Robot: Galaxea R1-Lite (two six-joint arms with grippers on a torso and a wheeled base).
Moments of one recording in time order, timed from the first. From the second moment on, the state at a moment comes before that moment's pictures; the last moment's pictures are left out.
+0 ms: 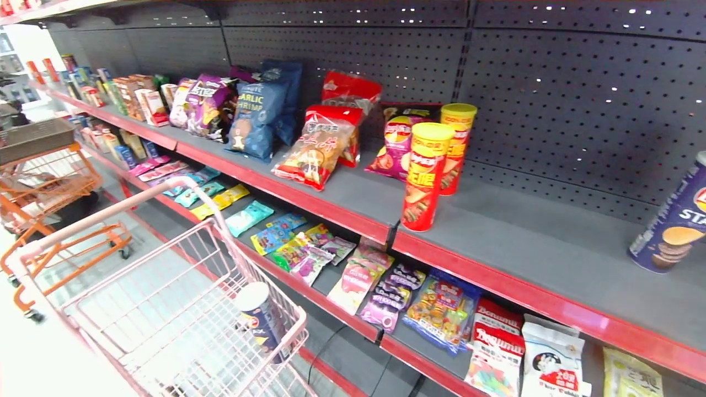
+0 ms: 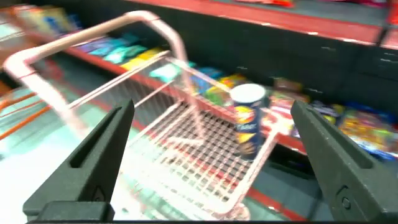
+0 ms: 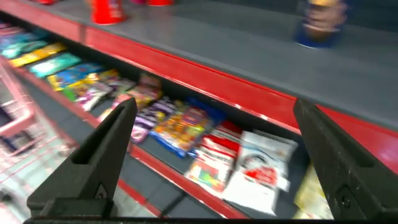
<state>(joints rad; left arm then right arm) 0.01 0.00 0.00 0.01 -0.02 0.02 0.00 0.00 0.00 0.00 0.00 0.00</state>
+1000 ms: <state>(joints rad) 0.01 0.00 0.00 0.01 -0.02 0.02 0.00 0.00 0.00 0.00 0.00 0.00</state>
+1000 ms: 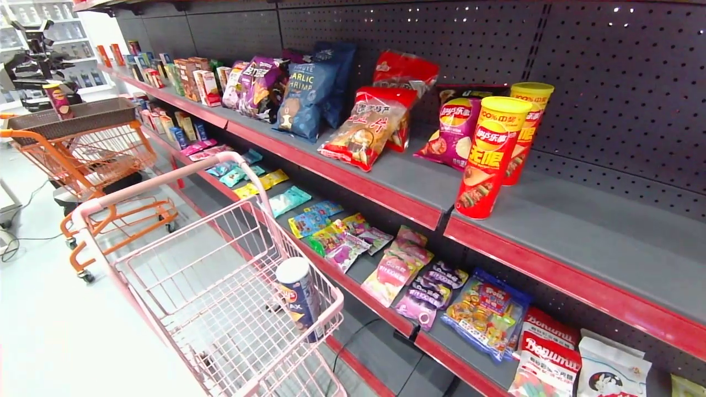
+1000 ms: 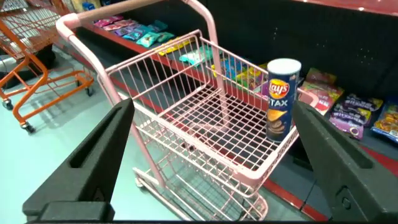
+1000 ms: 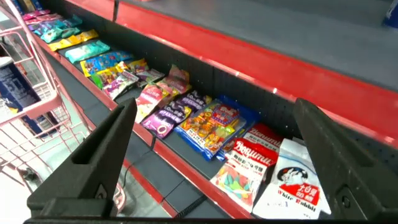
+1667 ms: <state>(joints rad) 0.01 0.00 0.00 0.01 -0.02 0.02 0.00 0.00 0.00 0.00 0.00 0.00</state>
